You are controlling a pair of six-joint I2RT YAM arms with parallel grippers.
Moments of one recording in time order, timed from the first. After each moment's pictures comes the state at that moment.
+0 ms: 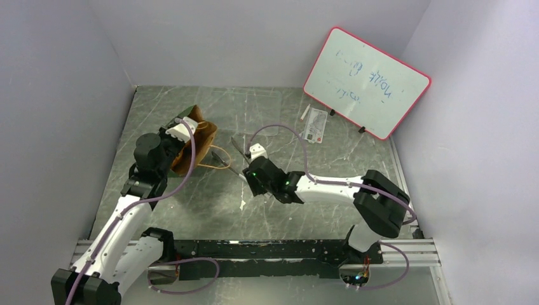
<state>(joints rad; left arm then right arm) -0.23 0.82 0.63 0.05 -0.13 0.57 1.03 1.58 0.89 -0.06 0.30 0.31</state>
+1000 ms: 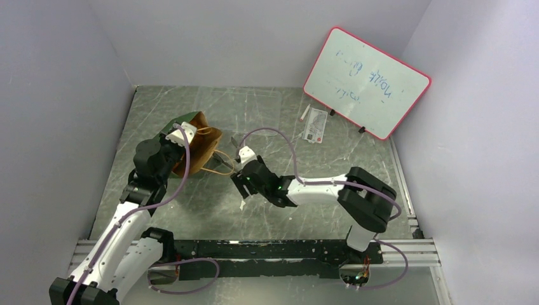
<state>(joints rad) -0.25 0.75 0.59 0.01 -0.09 0.47 1.07 1.72 0.87 0.17 0.34 0.18</state>
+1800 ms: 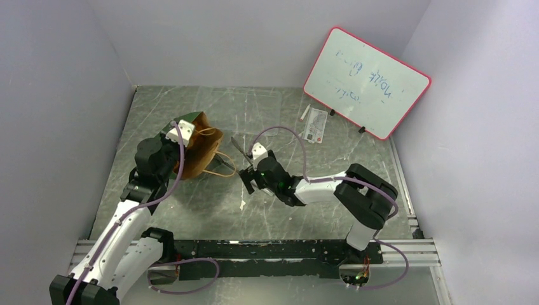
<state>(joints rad) -0.25 0.77 0.59 -0.01 -0.06 0.36 0.96 1.69 0.72 0.44 0.27 0.11</state>
